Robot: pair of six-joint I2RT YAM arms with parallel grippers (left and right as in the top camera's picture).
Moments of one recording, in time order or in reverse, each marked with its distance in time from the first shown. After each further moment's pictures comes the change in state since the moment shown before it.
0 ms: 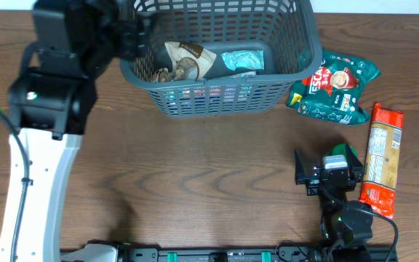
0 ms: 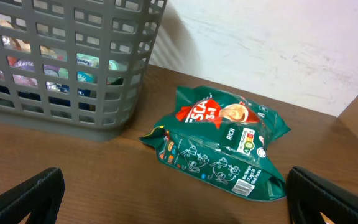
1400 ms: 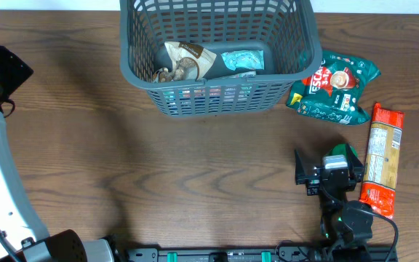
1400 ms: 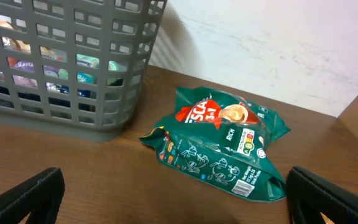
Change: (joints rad) left arm 0.550 0.101 -0.006 -0.343 -0.200 -0.493; right arm 0.000 0.000 0.000 0.003 0.000 0.000
